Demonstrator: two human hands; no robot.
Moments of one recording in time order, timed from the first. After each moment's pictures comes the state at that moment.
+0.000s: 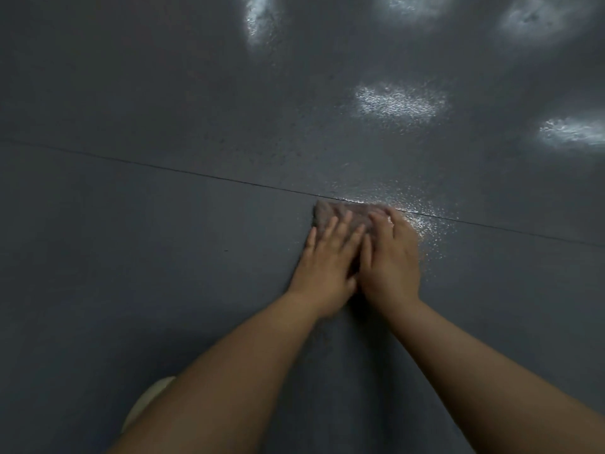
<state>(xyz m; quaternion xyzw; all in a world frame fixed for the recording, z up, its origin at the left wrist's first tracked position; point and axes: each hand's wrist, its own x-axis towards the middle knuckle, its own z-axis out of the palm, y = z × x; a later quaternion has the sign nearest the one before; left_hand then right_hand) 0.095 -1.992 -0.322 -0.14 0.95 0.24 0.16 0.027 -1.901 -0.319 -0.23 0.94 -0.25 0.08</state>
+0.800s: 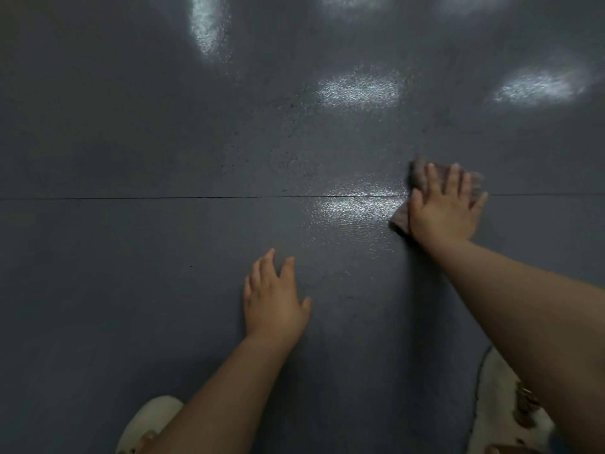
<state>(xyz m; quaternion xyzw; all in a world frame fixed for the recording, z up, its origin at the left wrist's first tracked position) 0.130 -1.970 -0.281 -0.30 0.91 0.17 0.24 -0.077 -1.810 -0.335 -0.05 0.99 -0.01 0.14</state>
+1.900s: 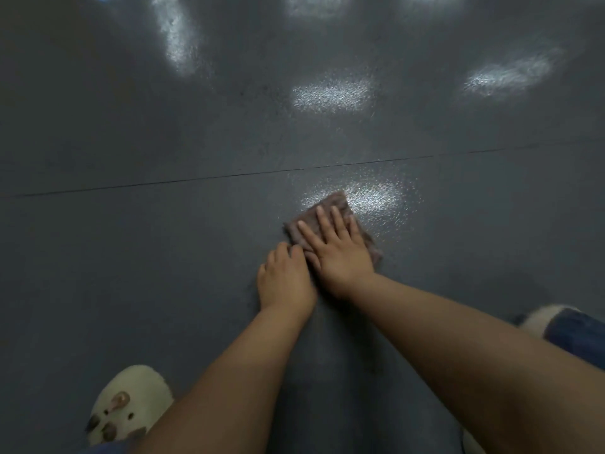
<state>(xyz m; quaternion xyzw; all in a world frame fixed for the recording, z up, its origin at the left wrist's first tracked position) 0.128 -1.889 -0.281 -0.24 0.94 0.14 0.21 0.056 -1.804 -0.331 -0.36 0.91 0.00 0.22</state>
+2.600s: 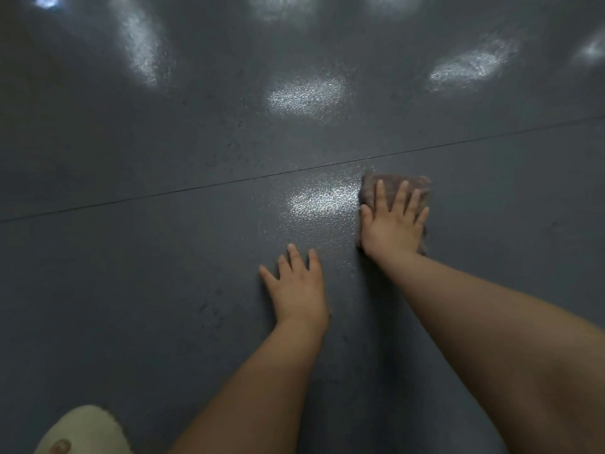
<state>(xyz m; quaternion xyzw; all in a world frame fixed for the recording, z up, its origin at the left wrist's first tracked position) 0.092 -1.815 -0.285 -0.14 0.93 0.03 0.34 -0.021 -1.706 -0.329 0.01 0.98 -0.03 0.21</state>
